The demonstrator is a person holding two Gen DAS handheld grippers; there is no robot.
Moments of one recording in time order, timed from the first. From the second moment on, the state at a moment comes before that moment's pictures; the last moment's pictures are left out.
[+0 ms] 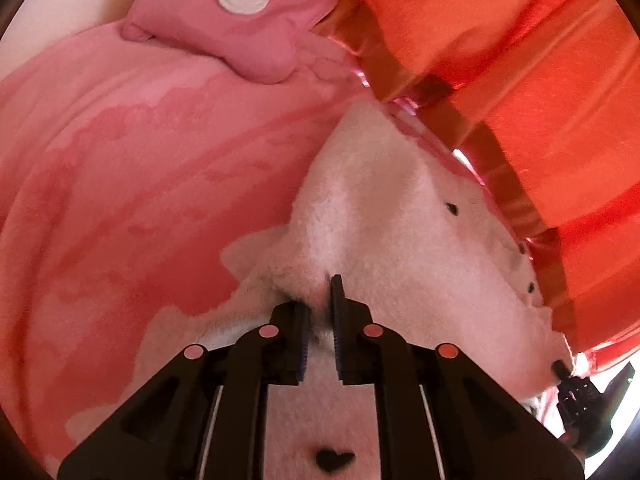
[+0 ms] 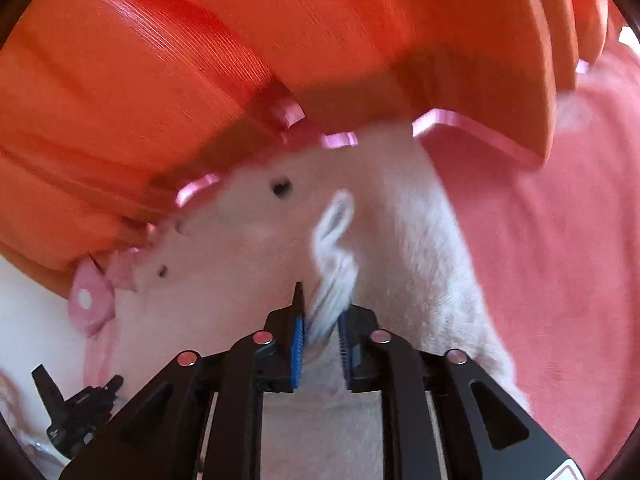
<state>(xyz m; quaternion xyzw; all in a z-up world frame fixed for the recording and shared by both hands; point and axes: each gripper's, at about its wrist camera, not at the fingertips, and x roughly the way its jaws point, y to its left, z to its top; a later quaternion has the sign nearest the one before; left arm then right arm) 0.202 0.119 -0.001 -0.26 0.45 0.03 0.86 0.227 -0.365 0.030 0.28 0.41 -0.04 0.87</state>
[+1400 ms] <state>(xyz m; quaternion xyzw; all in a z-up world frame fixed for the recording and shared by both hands) -0.150 0.162 0.081 -0.14 0.55 -0.13 0.81 -0.193 -0.342 0.070 0.22 0.50 0.01 0.84</state>
